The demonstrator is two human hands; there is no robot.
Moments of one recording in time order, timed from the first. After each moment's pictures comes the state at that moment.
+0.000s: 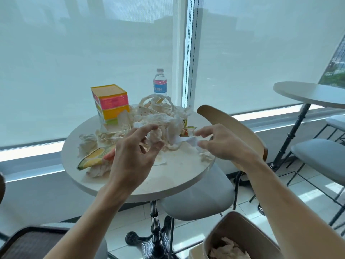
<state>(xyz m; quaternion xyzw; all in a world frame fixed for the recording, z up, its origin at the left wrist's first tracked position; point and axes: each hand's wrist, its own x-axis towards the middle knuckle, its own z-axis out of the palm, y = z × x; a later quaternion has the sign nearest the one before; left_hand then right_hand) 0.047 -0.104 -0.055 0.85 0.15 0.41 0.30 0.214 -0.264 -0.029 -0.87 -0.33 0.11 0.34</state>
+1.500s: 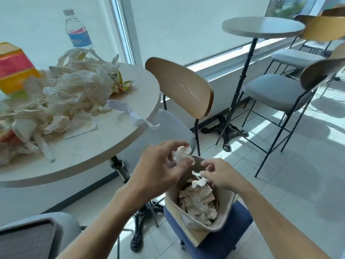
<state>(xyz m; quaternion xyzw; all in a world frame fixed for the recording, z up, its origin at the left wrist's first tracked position) 0.080 -0.245 -0.138 0.92 -0.03 0.14 0.36 0.186 -0.433 -0.236 -0.89 -0.11 0.25 0.37</state>
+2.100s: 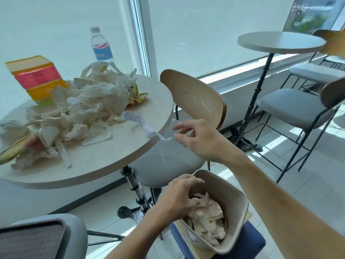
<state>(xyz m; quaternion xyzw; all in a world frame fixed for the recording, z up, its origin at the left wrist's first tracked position) 0.101 -0.262 -0.212 0.95 -0.01 -0.04 0.31 0.198 -0.356 -0.092 -0.83 -0.31 0.16 0.43</state>
